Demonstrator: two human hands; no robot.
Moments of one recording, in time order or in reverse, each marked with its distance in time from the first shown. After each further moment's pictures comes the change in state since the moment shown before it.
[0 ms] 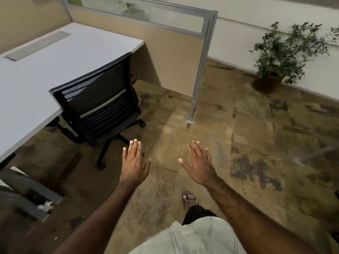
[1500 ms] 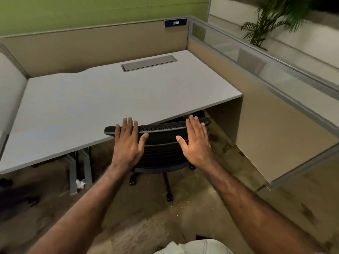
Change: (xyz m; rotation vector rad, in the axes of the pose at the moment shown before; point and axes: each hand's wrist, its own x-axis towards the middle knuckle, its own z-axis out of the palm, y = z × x) left_hand 0.283 -0.142 -0.160 0.237 0.490 -0.564; right_hand 0.479 -0.235 -0.089 0.035 0.033 -0.789
